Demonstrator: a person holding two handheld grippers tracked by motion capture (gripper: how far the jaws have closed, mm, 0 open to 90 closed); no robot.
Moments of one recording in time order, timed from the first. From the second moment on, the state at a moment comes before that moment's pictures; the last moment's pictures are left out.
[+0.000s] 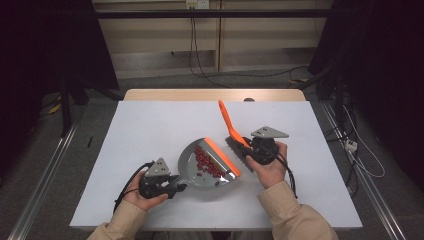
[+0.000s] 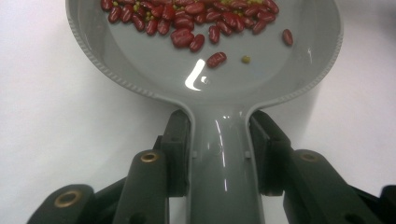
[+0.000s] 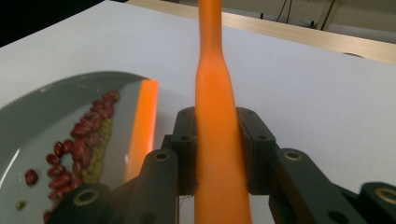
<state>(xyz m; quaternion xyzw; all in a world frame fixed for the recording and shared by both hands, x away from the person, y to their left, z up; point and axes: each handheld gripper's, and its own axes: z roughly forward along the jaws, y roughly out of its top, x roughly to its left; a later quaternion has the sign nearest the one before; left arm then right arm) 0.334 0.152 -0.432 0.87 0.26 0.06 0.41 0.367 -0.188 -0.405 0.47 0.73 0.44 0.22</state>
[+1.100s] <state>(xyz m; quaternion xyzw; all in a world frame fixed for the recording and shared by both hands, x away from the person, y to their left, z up) 0.357 0.200 -0.428 0.80 0.41 0.13 0.41 0.363 -0.232 -0.408 0.50 0.72 0.41 0.25</state>
